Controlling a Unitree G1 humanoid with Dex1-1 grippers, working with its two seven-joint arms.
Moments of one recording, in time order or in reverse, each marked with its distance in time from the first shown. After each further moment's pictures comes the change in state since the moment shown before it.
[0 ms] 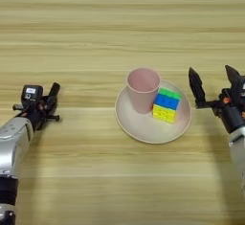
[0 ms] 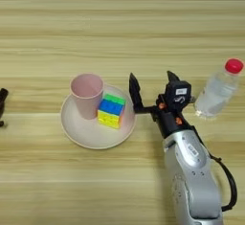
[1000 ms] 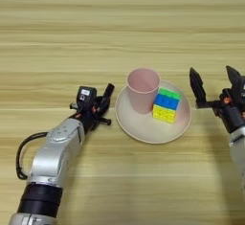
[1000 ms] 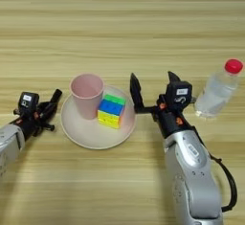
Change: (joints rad) left arm 0.056 -0.228 -0.219 -0.179 0.002 0.053 0.044; right arm 0.000 0.003 -0.005 0.007 0.003 -0.003 -0.004
